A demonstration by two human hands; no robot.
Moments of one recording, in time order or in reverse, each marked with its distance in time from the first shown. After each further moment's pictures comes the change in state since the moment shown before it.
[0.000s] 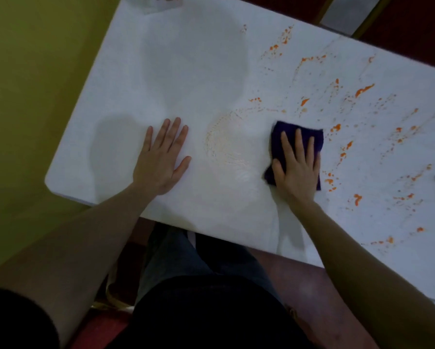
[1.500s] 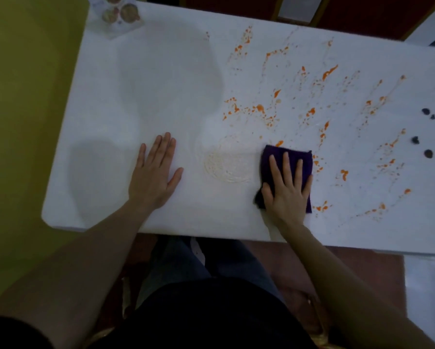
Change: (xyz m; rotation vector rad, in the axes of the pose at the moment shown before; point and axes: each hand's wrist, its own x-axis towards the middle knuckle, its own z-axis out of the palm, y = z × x) left_hand 0.000 0.000 0.001 -0.034 -0.015 0.085; right_hand -0.081 -0.008 0.017 -0.005 0.038 0.155
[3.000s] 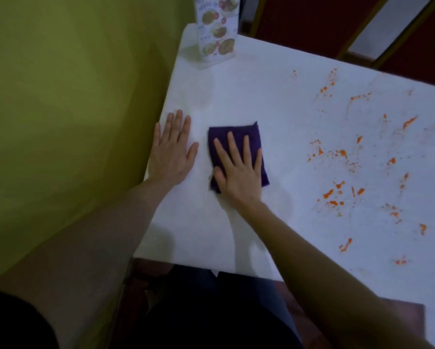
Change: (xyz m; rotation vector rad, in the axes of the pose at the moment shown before) left_hand 0.071 -0.178 -0.040 -0.021 0.039 -0.205; right_hand 0.099 -0.304 0.031 -0.012 -0.100 -0.341
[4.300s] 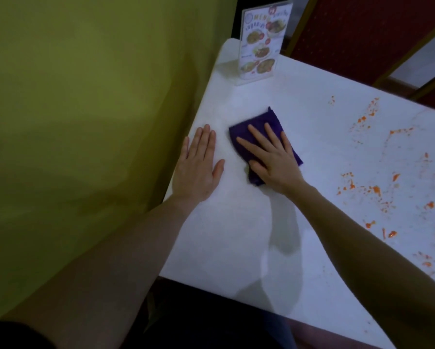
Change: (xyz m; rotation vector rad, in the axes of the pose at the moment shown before) left_hand 0.002 0.003 0.000 0.020 0.022 -0.036; right_hand 0.094 0.051 -0.031 0.006 -0.122 -0.395
